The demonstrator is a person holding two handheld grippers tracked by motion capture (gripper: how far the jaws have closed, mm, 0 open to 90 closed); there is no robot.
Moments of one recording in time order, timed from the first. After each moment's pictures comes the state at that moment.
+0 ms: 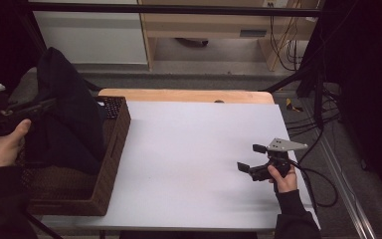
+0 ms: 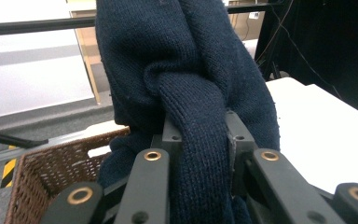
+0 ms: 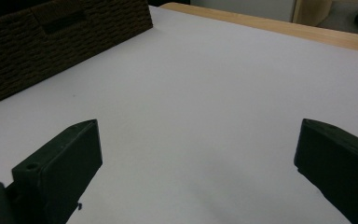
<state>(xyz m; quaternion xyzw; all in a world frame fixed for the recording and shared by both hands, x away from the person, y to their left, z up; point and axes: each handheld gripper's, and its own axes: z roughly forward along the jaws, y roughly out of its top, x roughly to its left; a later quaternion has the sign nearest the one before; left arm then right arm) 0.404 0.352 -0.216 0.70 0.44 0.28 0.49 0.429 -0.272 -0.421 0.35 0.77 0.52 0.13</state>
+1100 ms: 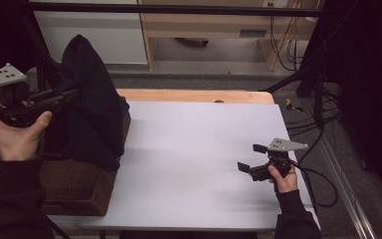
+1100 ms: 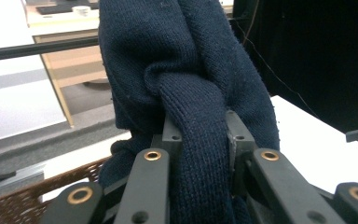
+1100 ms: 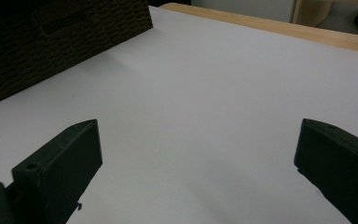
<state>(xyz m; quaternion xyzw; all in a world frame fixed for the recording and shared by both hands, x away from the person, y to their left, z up) 0.406 0.297 -0.194 0.71 0.38 0.27 0.52 0.429 -0.272 -0.420 0.35 0.77 0.52 0.13</state>
